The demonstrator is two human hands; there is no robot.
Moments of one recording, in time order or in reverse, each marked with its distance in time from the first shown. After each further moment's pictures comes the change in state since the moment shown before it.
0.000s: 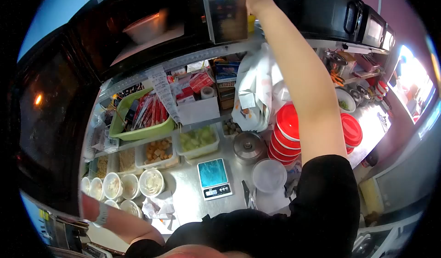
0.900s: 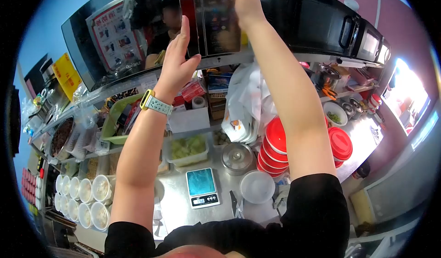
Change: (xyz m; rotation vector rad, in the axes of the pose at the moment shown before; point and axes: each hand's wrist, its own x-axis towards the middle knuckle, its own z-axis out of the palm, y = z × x) left_hand 0.057 -0.331 -0.052 1.456 -0.649 -0.189; right_hand -0.014 -0.009 0.024 -0.144 0.083 -0.056
